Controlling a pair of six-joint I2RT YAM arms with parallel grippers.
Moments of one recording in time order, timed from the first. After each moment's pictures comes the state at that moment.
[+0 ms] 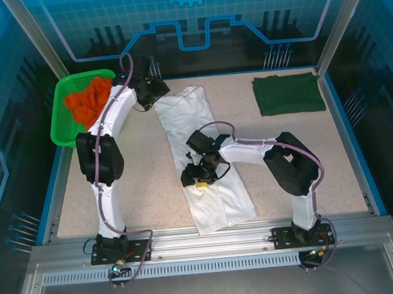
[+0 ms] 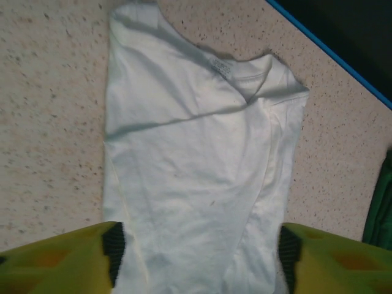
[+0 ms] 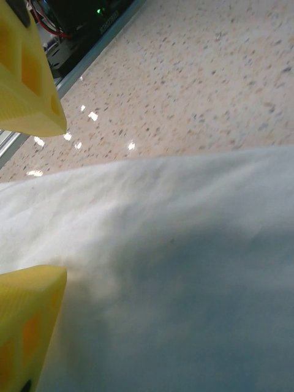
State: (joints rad) left arm -0.18 2.14 2.05 -0.89 0.10 -0.77; right arm 0.81 1.94 1.26 -0.59 -0.50 0.67
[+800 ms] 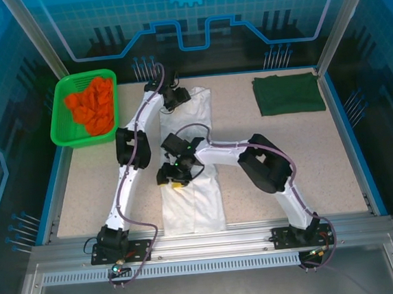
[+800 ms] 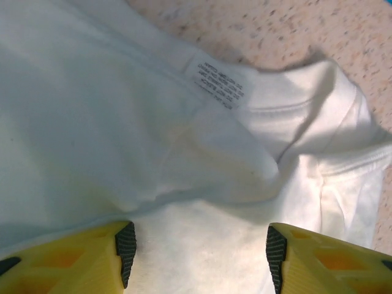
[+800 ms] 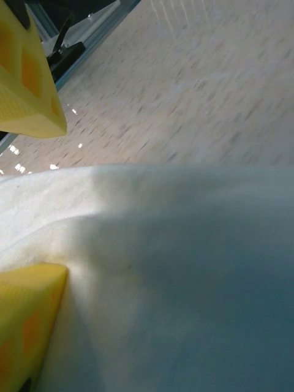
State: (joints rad) left arm -0.25 2.79 2.69 -0.85 0.15 -0.67; right arm 0.92 2.22 1.64 -0.56 -0.48 0.90
